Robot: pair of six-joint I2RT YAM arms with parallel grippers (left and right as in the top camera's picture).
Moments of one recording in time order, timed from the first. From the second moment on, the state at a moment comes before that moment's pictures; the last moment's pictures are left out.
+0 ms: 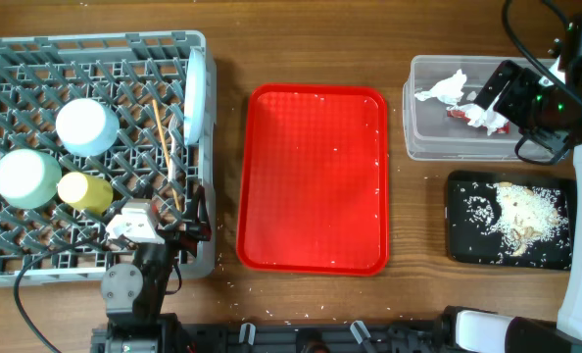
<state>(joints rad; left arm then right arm) 0.03 0.05 0.03 -0.06 0.18 -0.28 -0.14 1.47 1.74 -1.35 0.01 0.44</state>
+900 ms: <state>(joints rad) 0.04 0.01 0.01 -0.07 0.05 -0.38 -0.14 1.47 1.74 -1.35 0.01 0.44</state>
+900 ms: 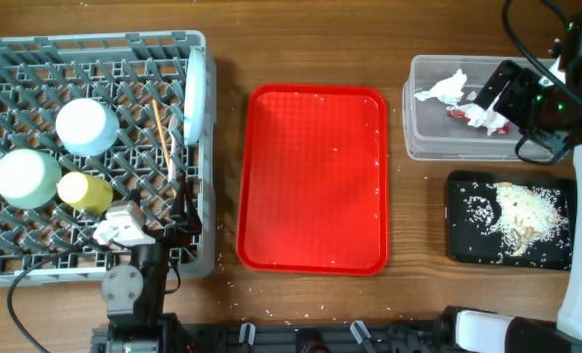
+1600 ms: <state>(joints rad) 0.04 0.01 0.01 -0.07 0.05 -0.38 -0.14 0.73 1.29 -0.86 -0.09 0.40</state>
